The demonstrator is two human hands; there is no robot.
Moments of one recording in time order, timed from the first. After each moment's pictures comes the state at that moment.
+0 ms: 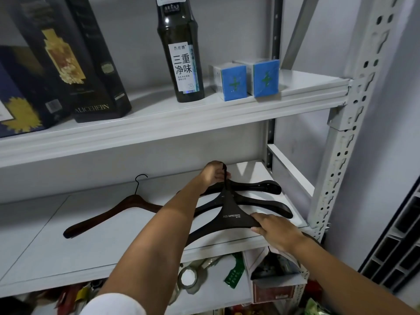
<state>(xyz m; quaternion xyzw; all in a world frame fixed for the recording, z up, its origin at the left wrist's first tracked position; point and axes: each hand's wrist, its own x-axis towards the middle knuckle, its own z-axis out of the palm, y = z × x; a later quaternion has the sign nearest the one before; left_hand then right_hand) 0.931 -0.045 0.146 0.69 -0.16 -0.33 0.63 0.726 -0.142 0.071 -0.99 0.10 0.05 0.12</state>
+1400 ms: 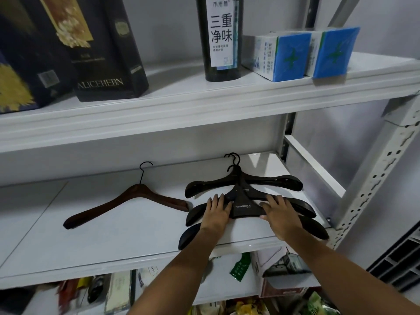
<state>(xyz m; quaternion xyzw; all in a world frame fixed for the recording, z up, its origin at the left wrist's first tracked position) 0.919 0.019 0.006 0.90 -0.42 -0.03 -0.10 0.799 -0.147 0.016 -0.98 0.15 0.03 -0.10</state>
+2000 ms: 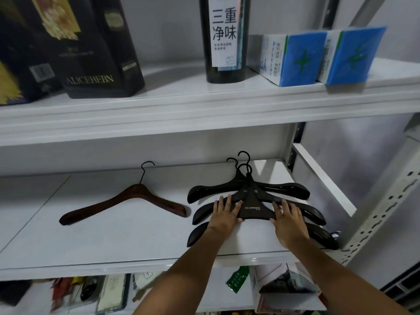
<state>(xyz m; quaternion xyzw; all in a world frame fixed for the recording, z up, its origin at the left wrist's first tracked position) 0.935 -0.021 -0.001 0.91 -0.40 -0.10 -0.08 0.815 -0.180 -0.009 -0.97 0.25 0.01 -0.01</state>
